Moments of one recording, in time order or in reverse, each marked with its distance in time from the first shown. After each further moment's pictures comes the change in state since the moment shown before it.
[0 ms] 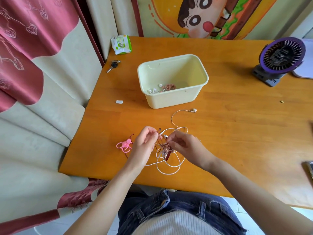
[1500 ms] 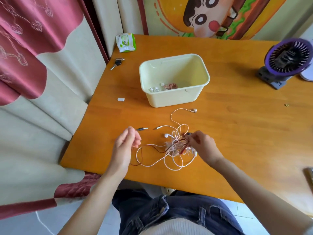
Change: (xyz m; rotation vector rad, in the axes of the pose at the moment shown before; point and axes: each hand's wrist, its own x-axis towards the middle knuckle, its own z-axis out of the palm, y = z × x) left_hand -0.015 -0.005 -0.019 -0.138 0.293 0.023; right_hand -0.001 0.055 -0.029 -0.217 0.225 0.273
